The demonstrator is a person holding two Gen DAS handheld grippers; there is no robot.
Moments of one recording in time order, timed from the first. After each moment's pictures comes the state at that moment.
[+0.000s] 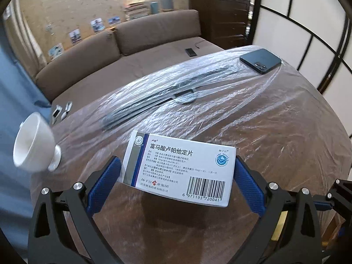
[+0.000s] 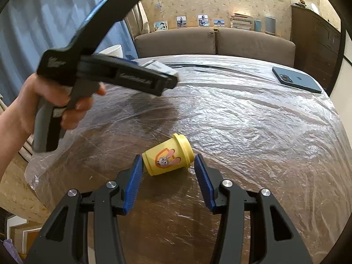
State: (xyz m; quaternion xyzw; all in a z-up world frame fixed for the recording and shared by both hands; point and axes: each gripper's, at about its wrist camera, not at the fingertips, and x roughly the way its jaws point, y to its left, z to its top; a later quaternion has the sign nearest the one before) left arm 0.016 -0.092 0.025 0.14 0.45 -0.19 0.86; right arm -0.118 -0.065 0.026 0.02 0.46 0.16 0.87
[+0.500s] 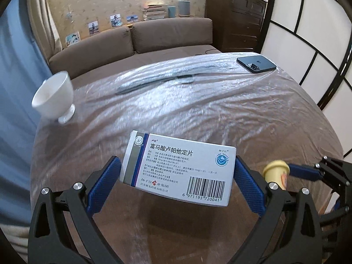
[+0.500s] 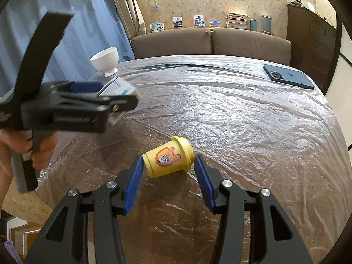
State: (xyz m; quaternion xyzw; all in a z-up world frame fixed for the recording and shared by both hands) left arm -0.052 -0.071 0.028 0.08 0.44 -0.16 0.88; right arm -0.133 -0.075 0.031 0.03 0.45 0.16 0.88
